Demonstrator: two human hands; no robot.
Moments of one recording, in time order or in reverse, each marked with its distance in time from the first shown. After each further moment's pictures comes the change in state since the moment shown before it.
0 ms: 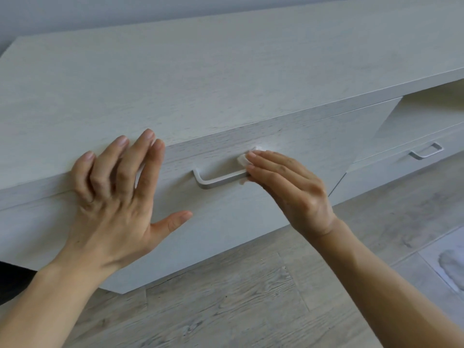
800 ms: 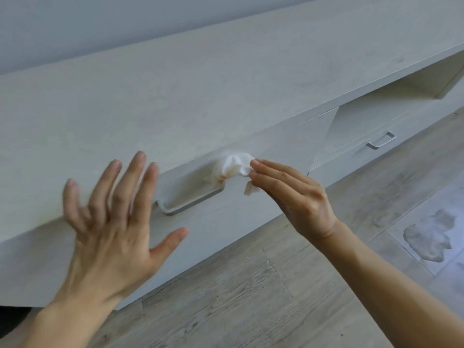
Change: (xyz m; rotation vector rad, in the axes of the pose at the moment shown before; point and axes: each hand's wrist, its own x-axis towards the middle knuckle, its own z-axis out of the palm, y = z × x) left_hand 0.046 0.030 -0.045 -0.247 -0.121 0.014; right_hand -0.004 0.018 -0.071 -0.043 -0.036 0.125
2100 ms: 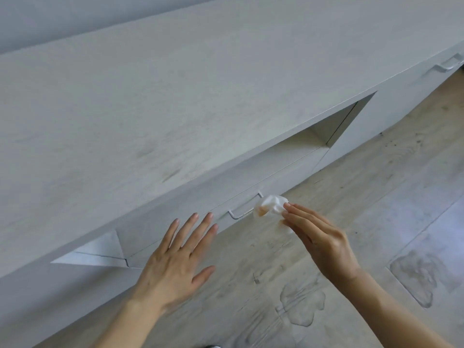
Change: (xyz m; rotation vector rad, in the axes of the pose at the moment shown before) left_hand 0.288 0.379 0.150 -0.250 -0.678 0.274; right_hand -0.108 0.395 -0.278 -0.044 -0.234 0.413
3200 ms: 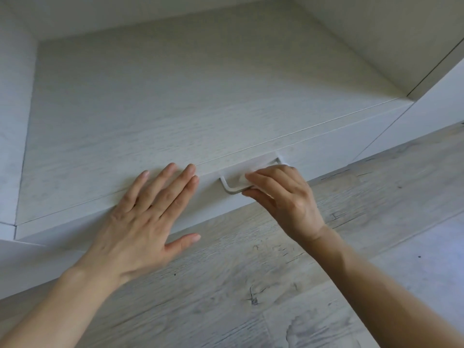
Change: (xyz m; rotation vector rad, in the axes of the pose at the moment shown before) left_hand 0.049 -0.005 0.135 0.296 0.231 -0.138; right_hand -0.002 0.099 0.170 0.063 0.095 -0.316
